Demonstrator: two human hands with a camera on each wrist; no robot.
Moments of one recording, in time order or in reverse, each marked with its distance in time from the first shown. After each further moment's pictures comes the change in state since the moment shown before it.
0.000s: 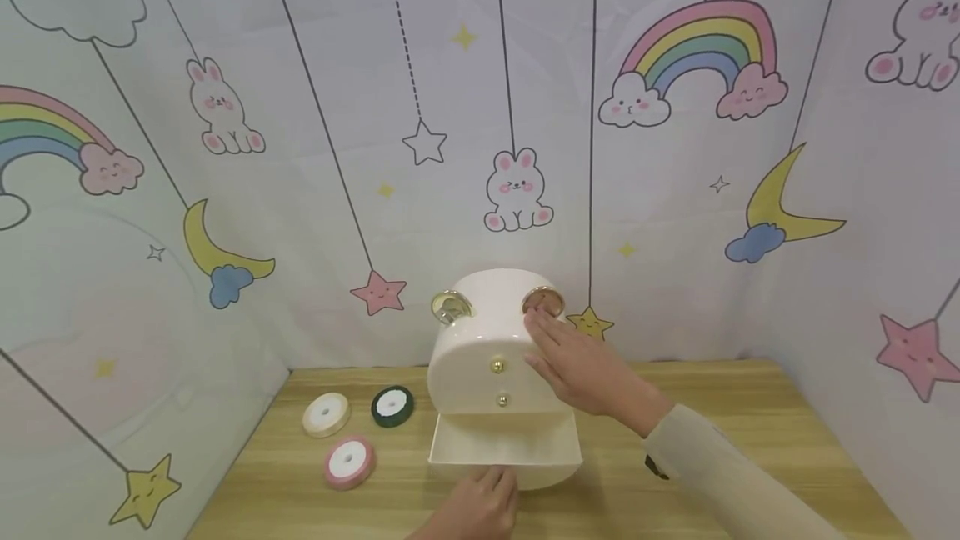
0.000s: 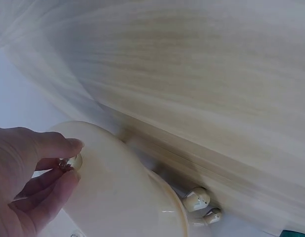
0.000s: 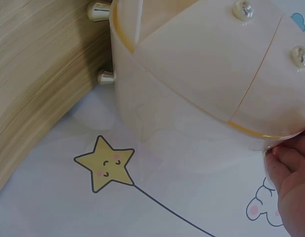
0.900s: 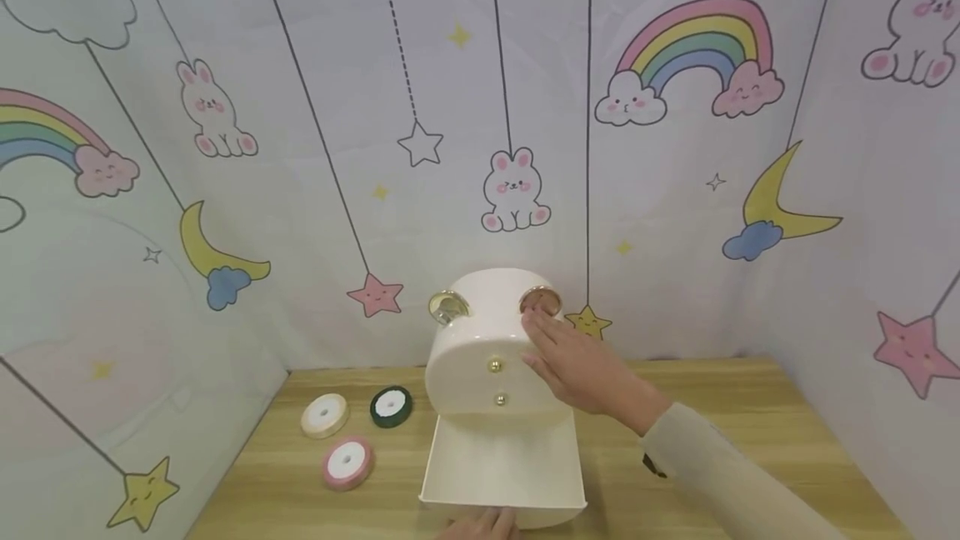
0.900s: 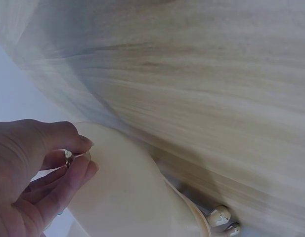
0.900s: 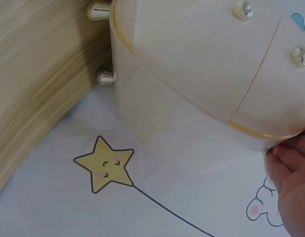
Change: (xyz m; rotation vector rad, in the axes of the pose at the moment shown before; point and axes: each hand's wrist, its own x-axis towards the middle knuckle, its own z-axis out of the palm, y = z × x) left_hand -0.011 0.030 -0.029 -0.688 -0.348 -0.368; right_hand -0.001 0.001 0.000 0.006 0.022 -0.023
